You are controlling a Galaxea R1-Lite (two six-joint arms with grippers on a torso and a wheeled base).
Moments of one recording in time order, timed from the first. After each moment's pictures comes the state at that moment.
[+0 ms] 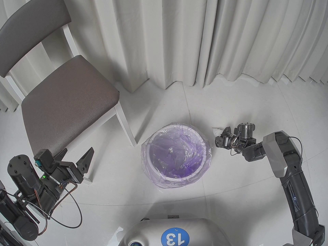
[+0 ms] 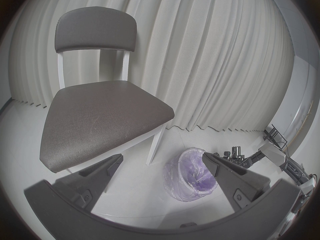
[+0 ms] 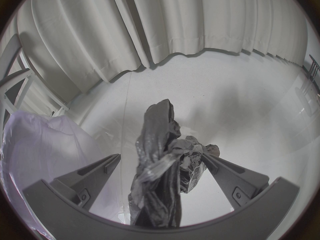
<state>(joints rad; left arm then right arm) -0.34 1.65 -0.02 -1.55 0.17 -0.21 0.07 2.96 -2.00 -0.51 0.10 0.19</state>
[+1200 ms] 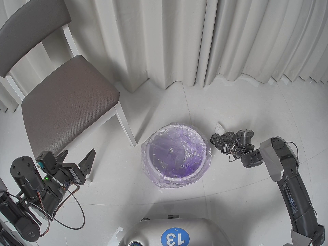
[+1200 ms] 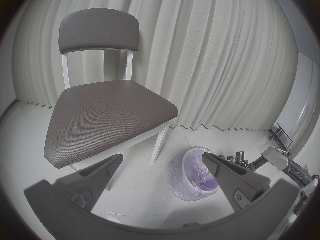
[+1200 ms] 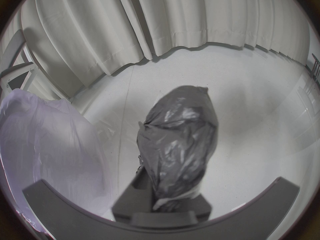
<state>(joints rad) -0.37 1.66 -0.02 -1.55 0.22 -0.21 0.07 3.02 -2.00 -0.57 0.12 0.18</state>
